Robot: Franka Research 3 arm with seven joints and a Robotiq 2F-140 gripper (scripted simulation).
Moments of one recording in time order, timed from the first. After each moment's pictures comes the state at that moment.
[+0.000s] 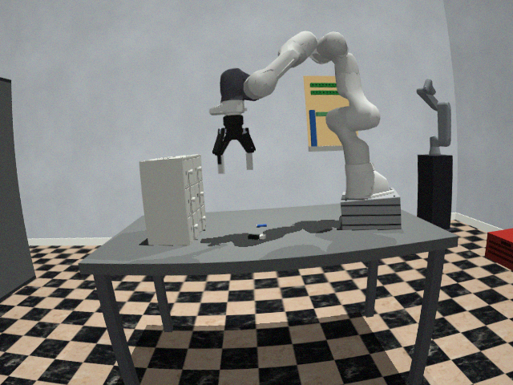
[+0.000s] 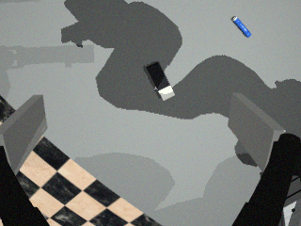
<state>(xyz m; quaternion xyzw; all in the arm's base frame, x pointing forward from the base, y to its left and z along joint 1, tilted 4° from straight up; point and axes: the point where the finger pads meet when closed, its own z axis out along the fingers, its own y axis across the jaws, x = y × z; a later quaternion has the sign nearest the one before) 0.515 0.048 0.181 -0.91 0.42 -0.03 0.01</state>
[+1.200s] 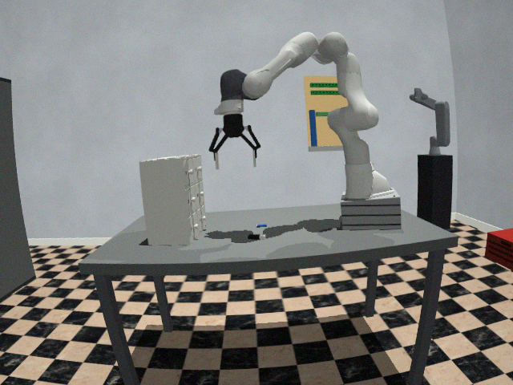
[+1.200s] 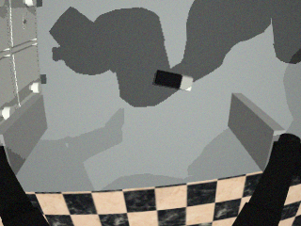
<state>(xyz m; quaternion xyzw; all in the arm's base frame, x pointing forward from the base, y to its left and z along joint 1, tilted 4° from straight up) 0.512 -0.007 0.191 -0.64 0.77 -0.02 0.02</state>
